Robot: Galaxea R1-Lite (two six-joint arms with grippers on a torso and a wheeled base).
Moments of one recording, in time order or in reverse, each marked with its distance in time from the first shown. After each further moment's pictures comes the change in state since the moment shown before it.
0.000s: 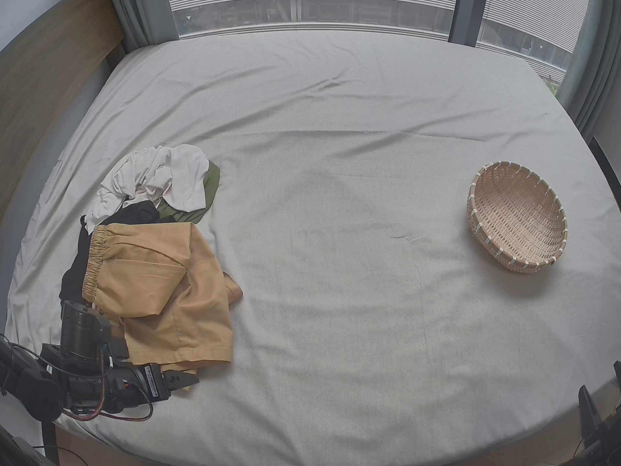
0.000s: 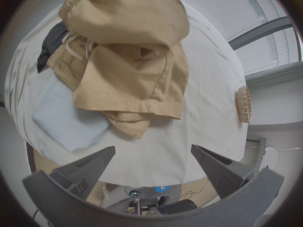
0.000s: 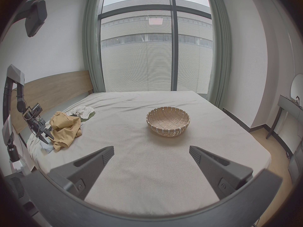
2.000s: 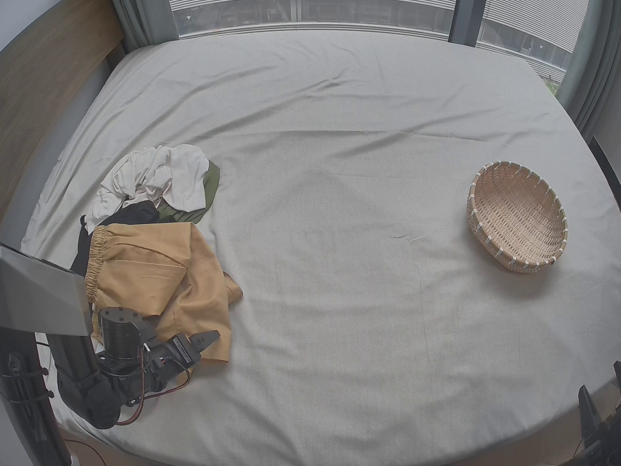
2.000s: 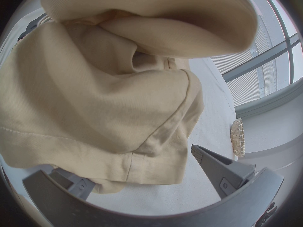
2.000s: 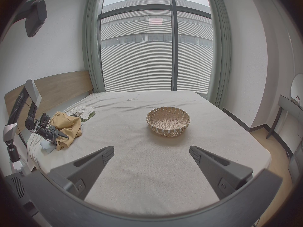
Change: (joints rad) left arm -0.009 0.526 0.045 -0.934 0.068 -0.191; right arm 0.000 0.000 0.000 0.000 0.001 0.001
